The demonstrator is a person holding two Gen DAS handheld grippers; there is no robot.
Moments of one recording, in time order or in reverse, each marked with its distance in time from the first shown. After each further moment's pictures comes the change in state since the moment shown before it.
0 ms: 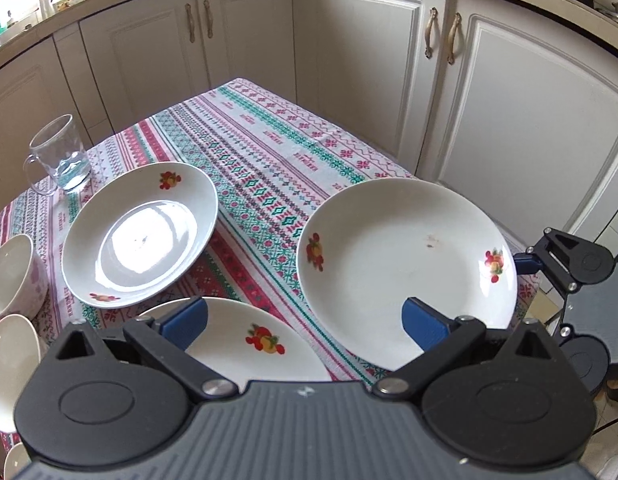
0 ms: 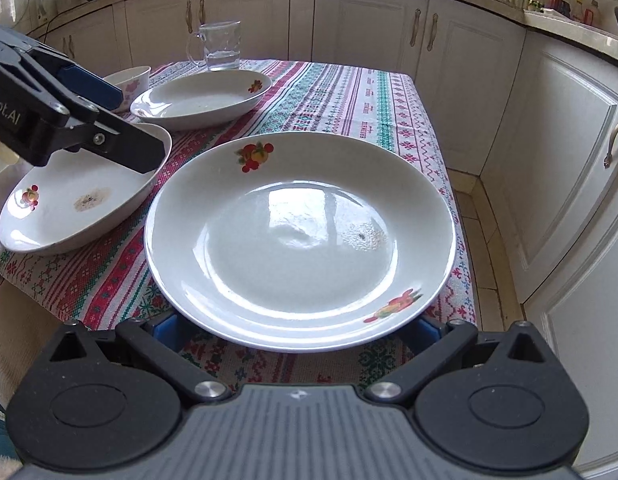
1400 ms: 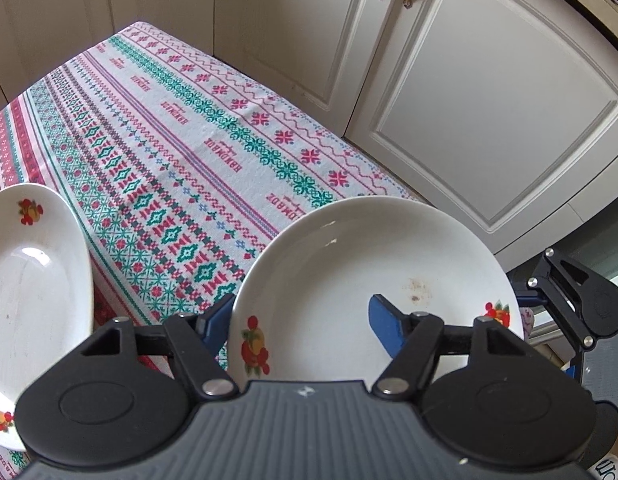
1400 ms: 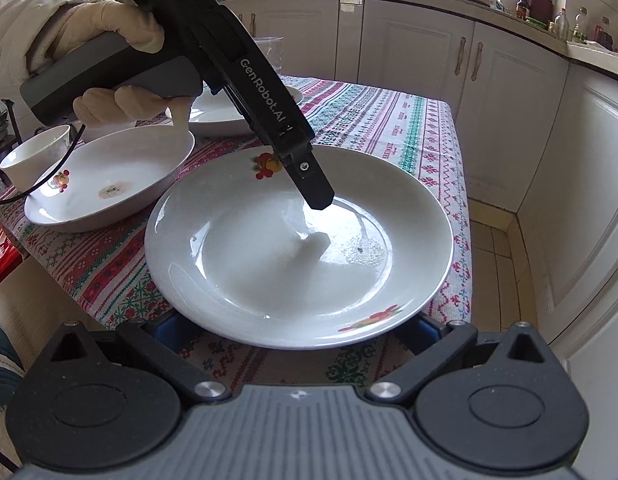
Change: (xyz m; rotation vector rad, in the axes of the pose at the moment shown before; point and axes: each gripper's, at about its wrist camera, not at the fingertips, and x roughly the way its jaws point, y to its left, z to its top) left arm 0.114 -0.001 0.068 0.055 0.214 -0.260; right arm 0.001 -0.023 -0.001 -0.110 -0.045 0.129
